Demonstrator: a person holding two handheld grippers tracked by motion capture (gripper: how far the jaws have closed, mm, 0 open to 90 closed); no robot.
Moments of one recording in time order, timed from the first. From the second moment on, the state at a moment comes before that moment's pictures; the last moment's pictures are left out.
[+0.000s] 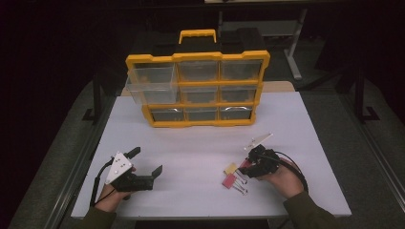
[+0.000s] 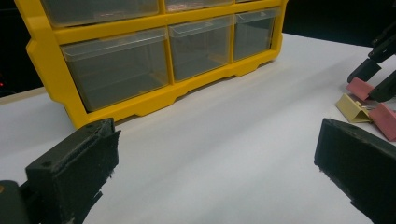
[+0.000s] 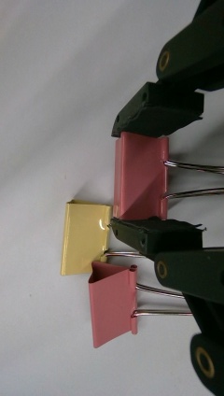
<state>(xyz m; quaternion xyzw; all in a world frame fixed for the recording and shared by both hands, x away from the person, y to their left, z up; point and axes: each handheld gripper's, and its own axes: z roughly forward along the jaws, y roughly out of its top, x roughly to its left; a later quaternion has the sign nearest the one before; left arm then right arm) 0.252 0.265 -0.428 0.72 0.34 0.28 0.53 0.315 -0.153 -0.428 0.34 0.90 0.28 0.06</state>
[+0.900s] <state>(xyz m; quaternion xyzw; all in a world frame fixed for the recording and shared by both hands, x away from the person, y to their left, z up) 0.252 0.265 -0.428 0.73 0.34 0.27 0.53 0.327 -0.153 -0.394 0.33 0.88 0.33 0.04</state>
